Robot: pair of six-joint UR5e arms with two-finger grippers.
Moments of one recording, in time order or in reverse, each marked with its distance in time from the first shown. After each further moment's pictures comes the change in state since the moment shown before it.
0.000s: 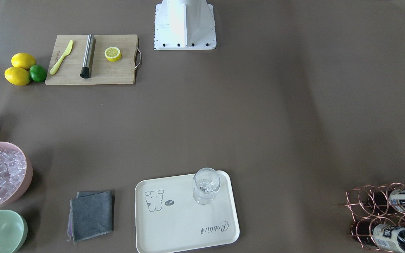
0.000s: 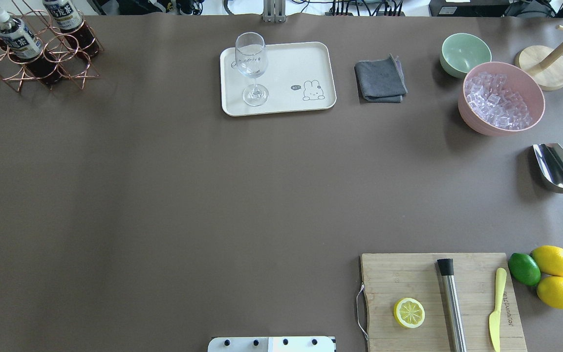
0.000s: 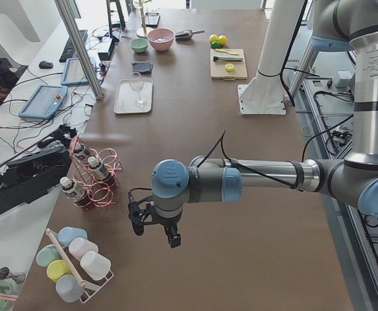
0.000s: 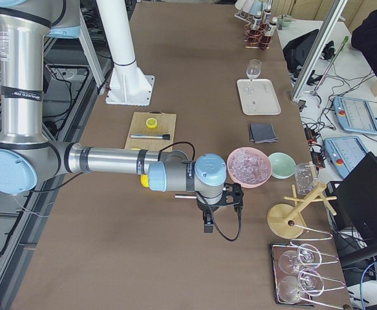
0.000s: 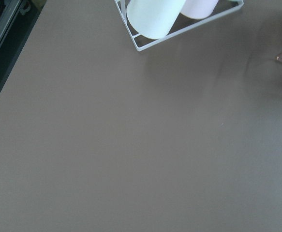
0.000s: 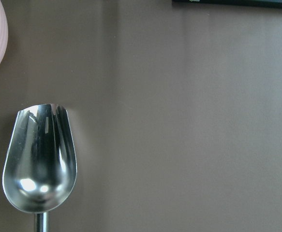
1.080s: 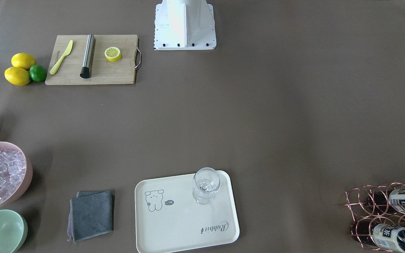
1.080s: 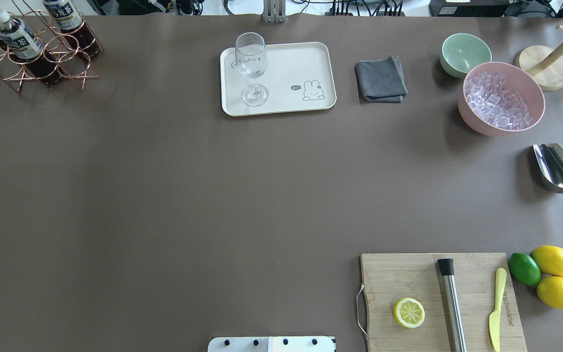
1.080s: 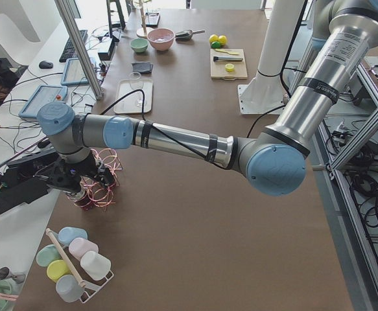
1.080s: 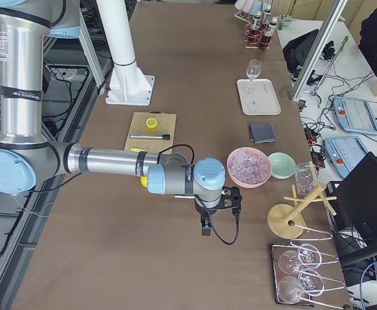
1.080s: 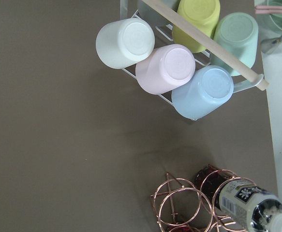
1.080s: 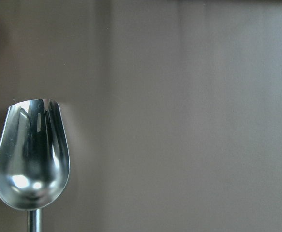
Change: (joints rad) left arm 0.116 -0.586 0.449 0.062 0.000 -1.164; right arm 0.000 -0.005 -0.016 0.001 0.000 -0.002
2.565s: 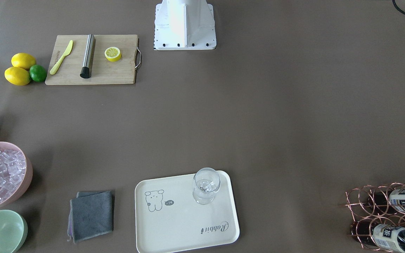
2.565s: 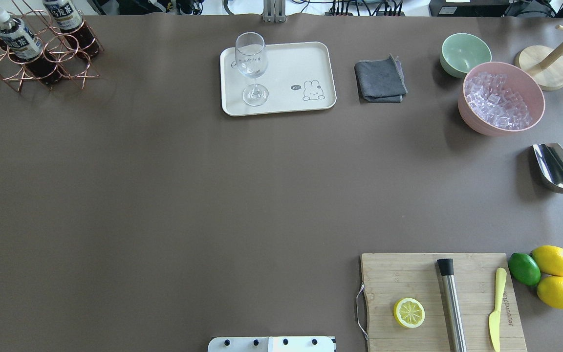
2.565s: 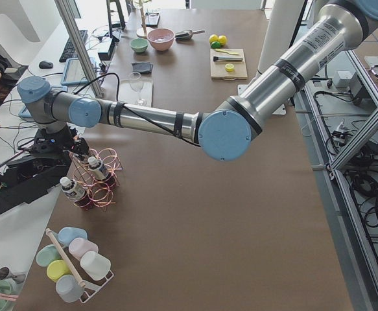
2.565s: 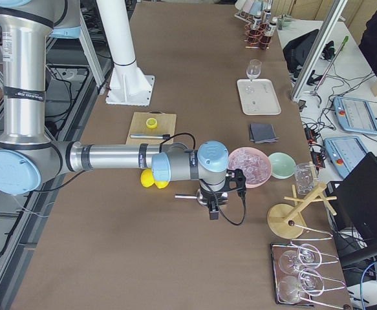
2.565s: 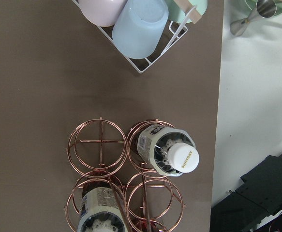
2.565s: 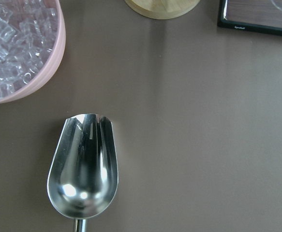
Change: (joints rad) left arm 0.121 -0.286 0.331 -0.213 0.040 -0.405; right arm -0.038 0.010 0.076 0.010 0.025 -0.003
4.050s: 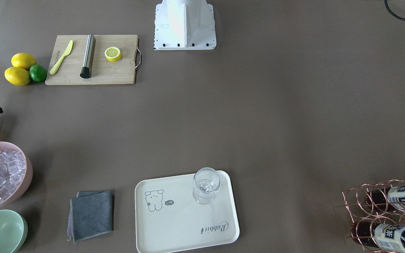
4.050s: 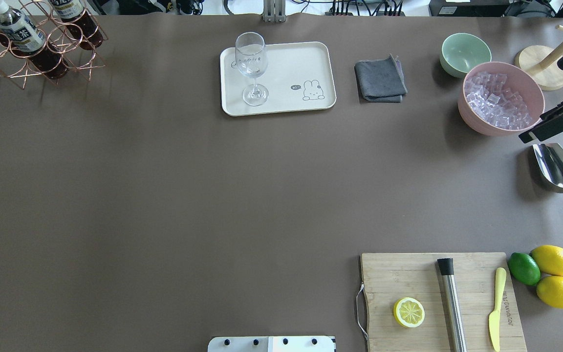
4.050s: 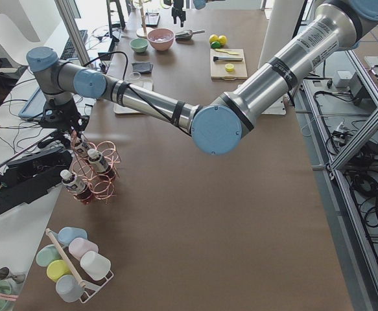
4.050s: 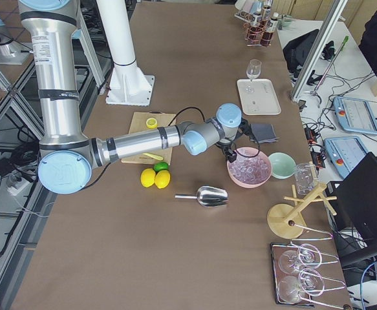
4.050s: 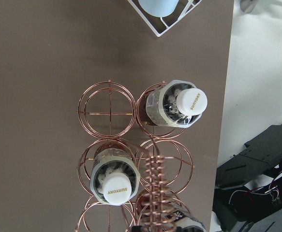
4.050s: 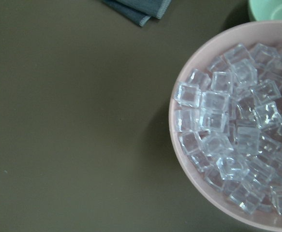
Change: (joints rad) left arm 0.038 -0.002 -0.230 0.200 -0.004 -0.090; right arm -0.326 0.148 0.010 0.270 0.119 0.014
